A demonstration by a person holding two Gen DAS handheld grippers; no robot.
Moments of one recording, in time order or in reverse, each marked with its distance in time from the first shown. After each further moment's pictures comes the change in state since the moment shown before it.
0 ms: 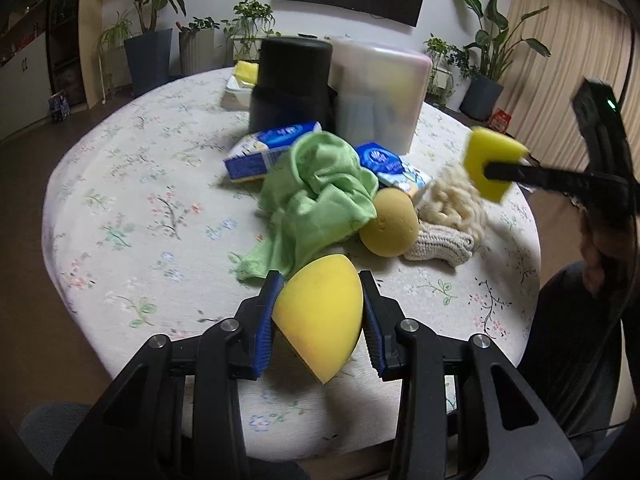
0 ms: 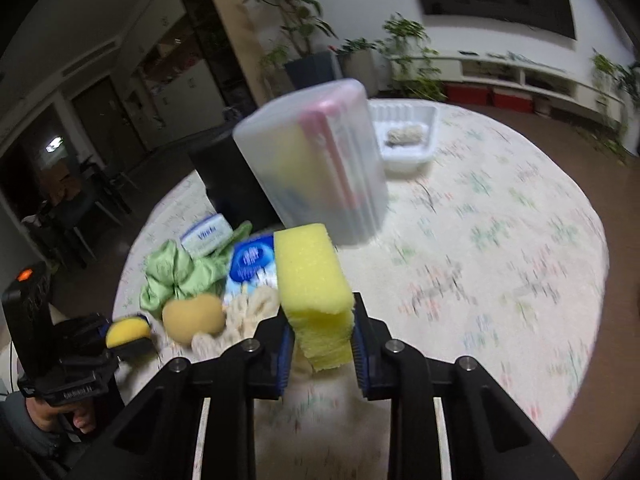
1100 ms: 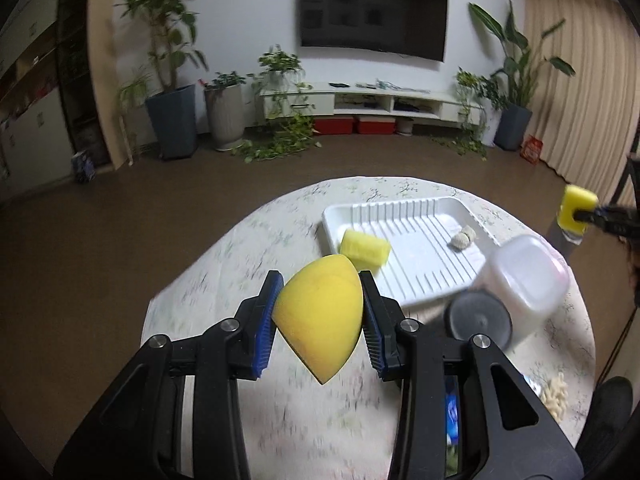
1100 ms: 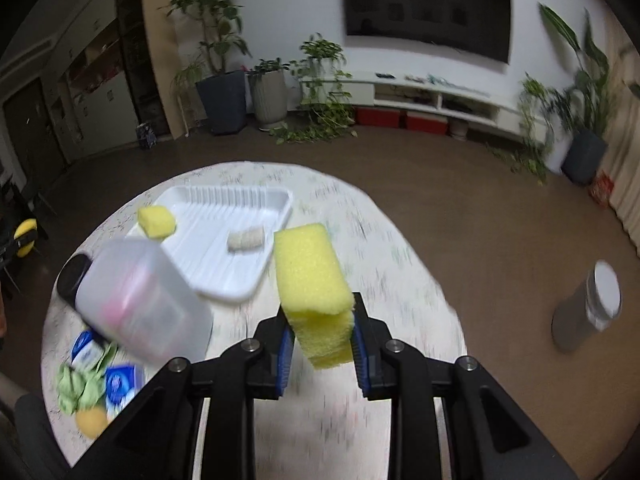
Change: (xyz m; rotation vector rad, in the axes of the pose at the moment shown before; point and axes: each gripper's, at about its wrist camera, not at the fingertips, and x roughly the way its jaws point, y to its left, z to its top) left arm 0.038 0.120 0.238 0.093 -0.116 0.117; right arm -0.023 -0.109 0.154 0.003 -0.044 -0.318
